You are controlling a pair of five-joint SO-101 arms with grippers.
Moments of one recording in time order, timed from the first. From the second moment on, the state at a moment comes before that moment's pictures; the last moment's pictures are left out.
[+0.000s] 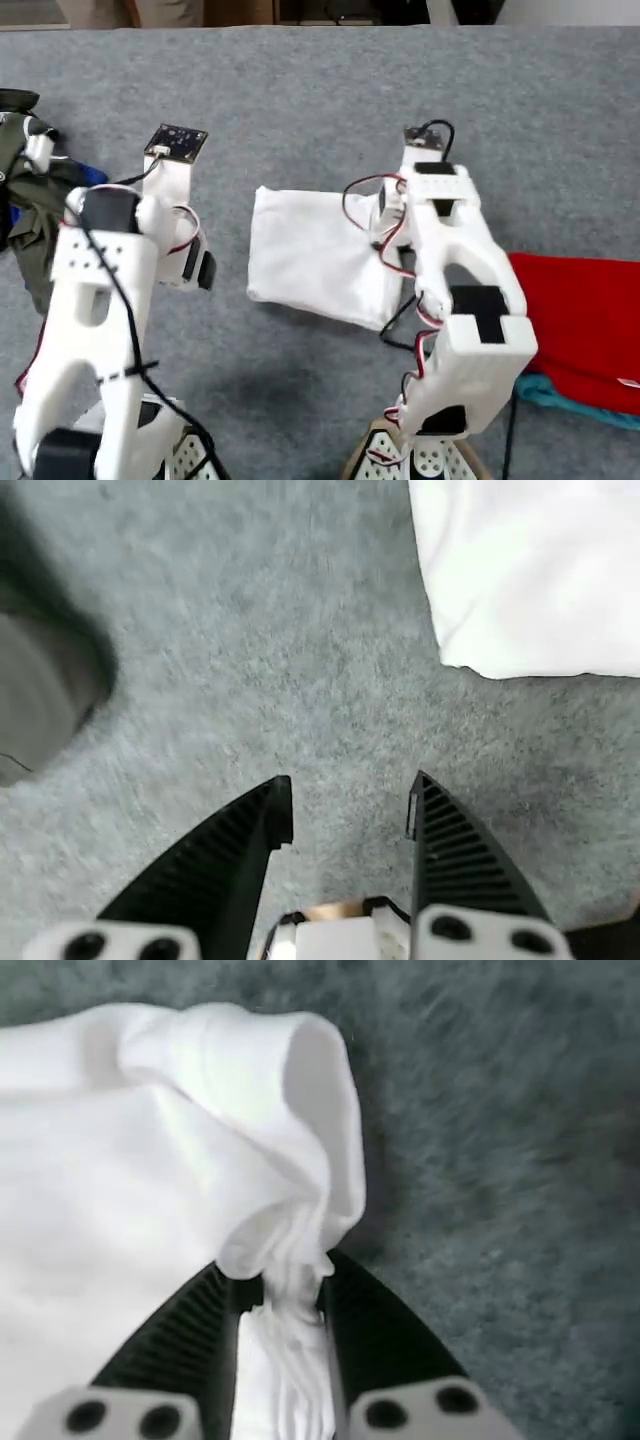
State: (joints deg) left arm 1.9 -31.1 21.7 94.5 -16.5; right arm -2.1 18.3 15.8 63.8 -16.0
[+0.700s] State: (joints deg) left arm 1.8 -50.2 31.2 94.6 -18.2; right arm -0.5 43.8 -30.9 66.3 2.4
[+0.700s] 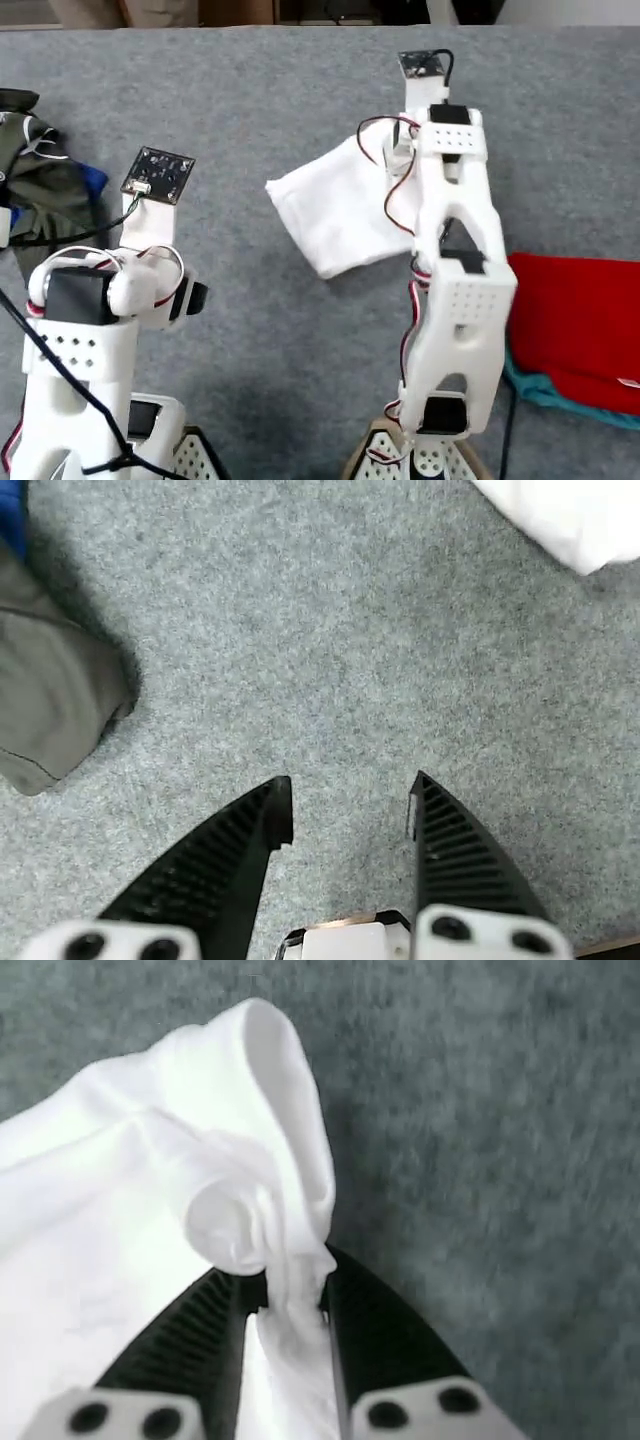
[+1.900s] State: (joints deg) left arm 1.8 -50.4 31.2 95.2 -20.3; right arm -2.5 17.1 -16.4 93.9 -36.4
